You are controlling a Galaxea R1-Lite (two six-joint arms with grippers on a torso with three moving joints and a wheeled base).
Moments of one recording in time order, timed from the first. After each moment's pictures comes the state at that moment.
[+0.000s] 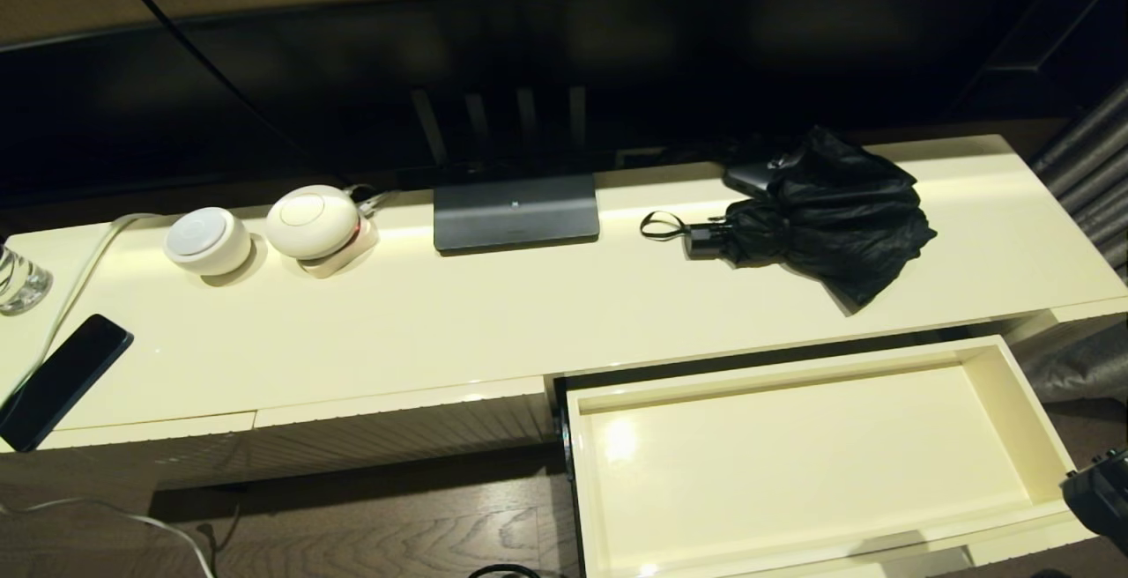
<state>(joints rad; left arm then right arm) 0.01 0.00 0.00 0.00 0.00 0.00 0.30 1.28 -0.50 0.50 0.29 -1.34</state>
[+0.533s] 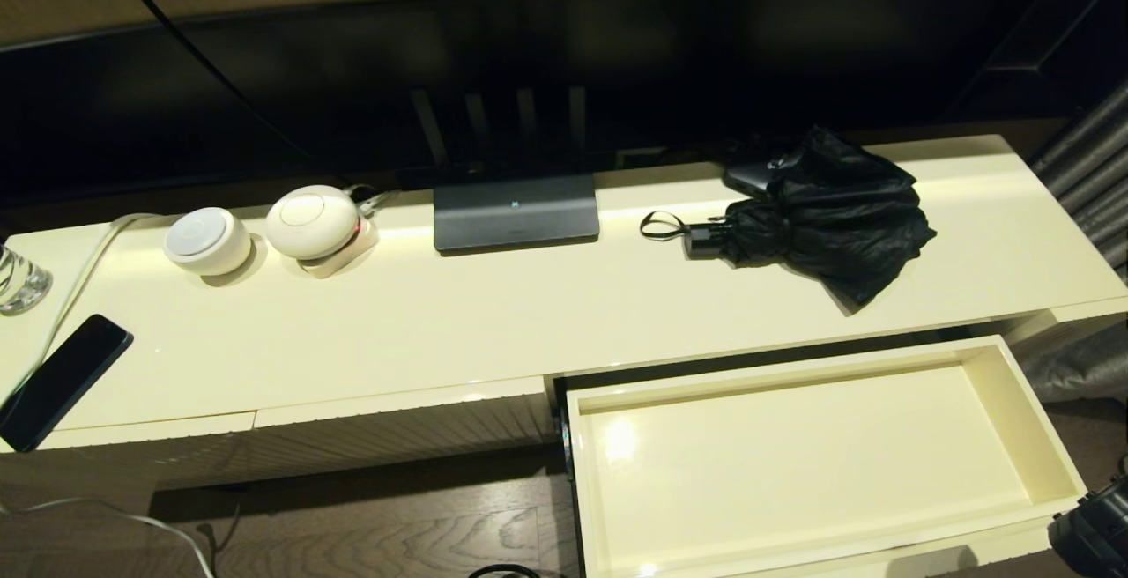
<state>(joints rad) 0.01 0.00 0.00 0.00 0.00 0.00 0.30 1.32 -0.42 0.50 0.31 -1.34</state>
